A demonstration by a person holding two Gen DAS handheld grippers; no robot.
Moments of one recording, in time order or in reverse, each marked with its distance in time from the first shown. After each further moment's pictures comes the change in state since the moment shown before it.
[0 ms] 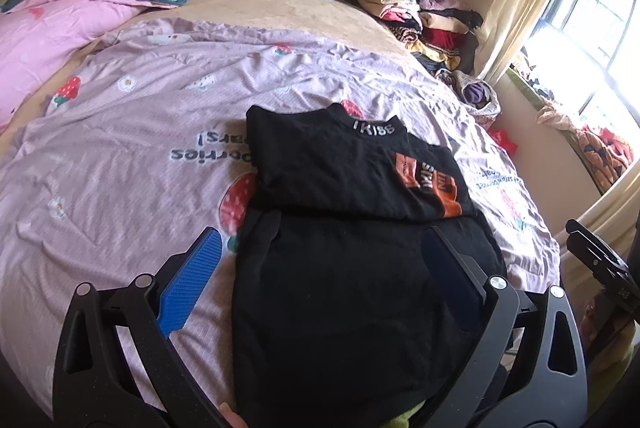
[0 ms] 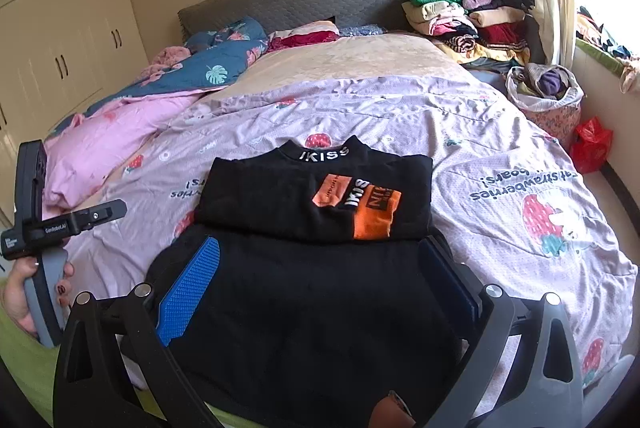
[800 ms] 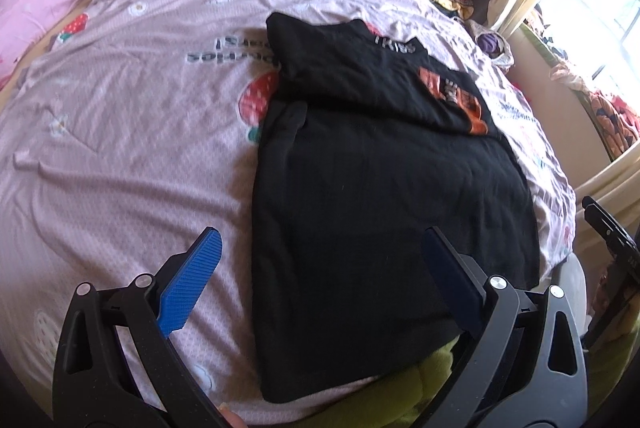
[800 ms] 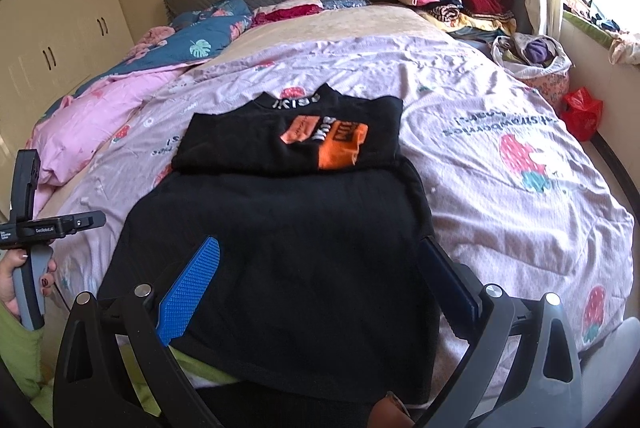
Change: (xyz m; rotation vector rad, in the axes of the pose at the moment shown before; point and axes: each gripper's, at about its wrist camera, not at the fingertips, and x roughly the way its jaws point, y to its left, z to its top) left arm 0.016 0.021 -0.066 0.003 0.195 0.030; right arm -0.005 -0.035 -0.063 0.039 0.096 -0.040
